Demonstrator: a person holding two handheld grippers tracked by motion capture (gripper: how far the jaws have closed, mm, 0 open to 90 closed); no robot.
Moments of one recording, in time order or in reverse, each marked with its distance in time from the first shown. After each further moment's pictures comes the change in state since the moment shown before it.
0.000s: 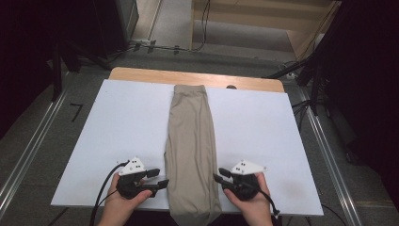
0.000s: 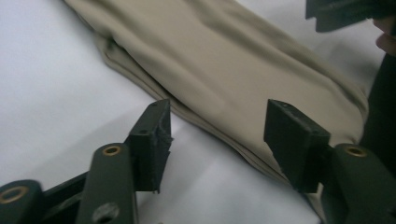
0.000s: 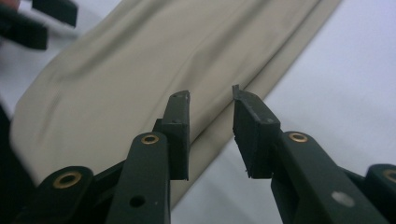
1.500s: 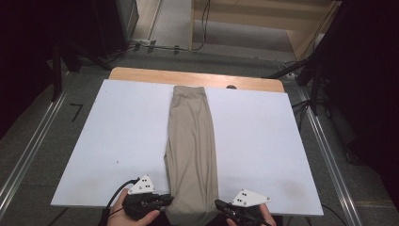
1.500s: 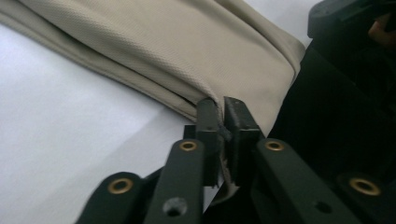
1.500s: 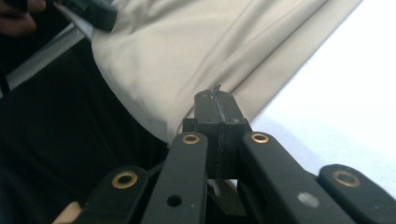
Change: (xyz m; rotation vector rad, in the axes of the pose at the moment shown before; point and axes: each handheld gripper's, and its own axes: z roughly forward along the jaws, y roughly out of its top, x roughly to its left) left arm -0.037 -0.017 0.005 0.085 -0.089 0.061; right arm 0.039 -0.044 -0.027 0.040 0.079 0.002
